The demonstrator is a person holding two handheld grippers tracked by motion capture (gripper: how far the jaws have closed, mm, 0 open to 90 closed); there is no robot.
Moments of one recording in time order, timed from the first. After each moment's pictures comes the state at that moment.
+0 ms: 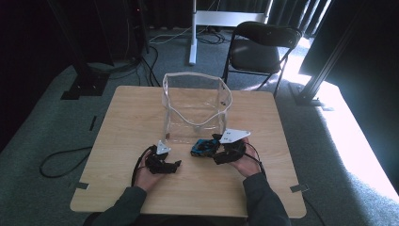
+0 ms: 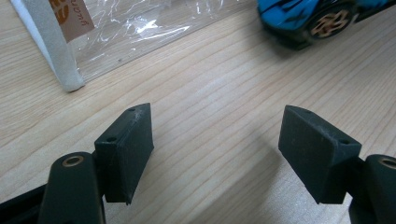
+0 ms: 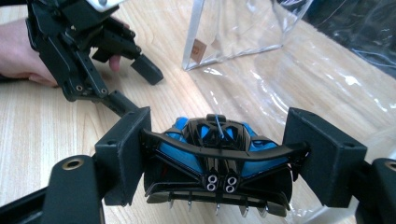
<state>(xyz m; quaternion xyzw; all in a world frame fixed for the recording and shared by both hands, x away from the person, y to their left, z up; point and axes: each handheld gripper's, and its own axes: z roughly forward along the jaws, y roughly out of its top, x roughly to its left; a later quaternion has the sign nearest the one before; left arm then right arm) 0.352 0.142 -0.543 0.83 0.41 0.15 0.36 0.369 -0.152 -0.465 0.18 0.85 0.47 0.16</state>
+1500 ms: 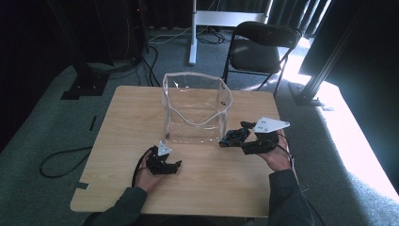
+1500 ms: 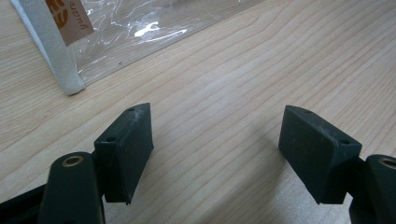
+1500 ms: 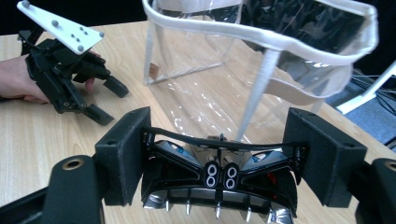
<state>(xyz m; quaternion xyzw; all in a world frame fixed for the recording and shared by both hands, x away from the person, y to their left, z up) 0.350 0.139 -0.545 0.83 0.40 0.17 0.36 0.359 -0.233 -0.400 0.21 0.82 0.48 0.21</state>
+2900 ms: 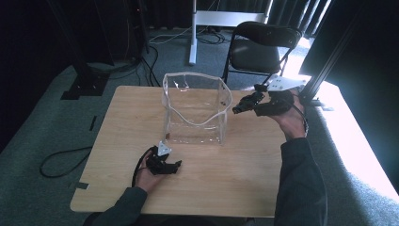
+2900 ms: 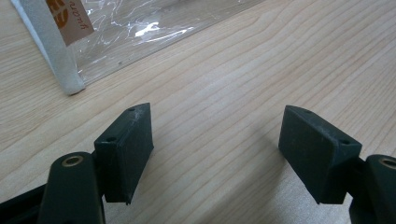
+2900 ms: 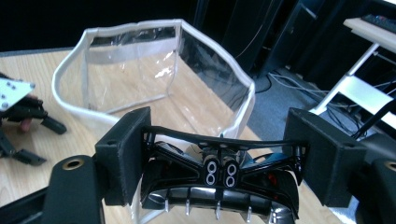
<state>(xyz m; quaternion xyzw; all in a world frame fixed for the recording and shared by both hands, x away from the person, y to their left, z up) 0.350 0.139 -0.545 0.83 0.40 0.17 0.36 0.424 -0.257 -0.306 0.22 0.82 0.47 0.26</state>
